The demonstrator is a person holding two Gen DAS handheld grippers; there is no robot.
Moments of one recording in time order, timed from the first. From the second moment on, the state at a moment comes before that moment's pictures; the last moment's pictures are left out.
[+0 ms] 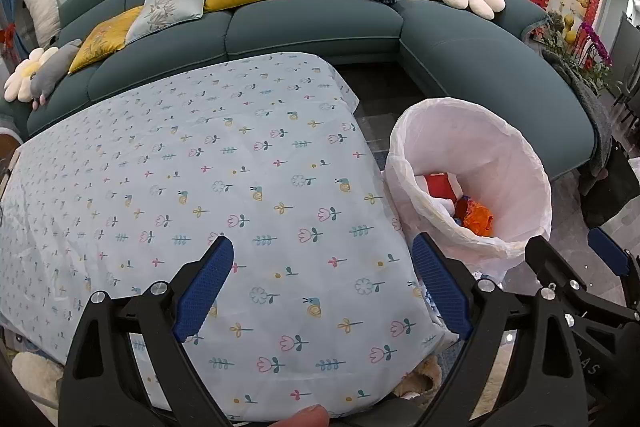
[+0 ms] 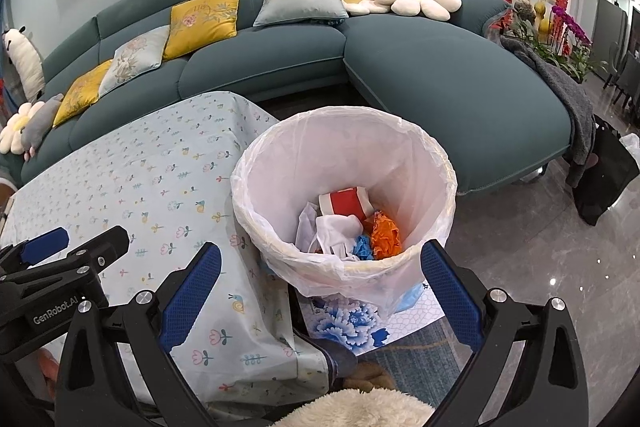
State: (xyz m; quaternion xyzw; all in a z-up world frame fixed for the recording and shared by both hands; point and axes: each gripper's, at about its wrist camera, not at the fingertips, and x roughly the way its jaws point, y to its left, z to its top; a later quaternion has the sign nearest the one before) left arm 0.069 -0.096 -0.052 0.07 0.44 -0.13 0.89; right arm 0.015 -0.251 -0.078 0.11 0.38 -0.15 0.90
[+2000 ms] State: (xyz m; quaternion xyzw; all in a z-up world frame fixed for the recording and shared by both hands) left arm 0.066 -0.106 -0.055 0.10 0.44 -0.12 0.88; right arm 0.010 -0.254 -0.082 0.11 0.39 -0.16 0.90
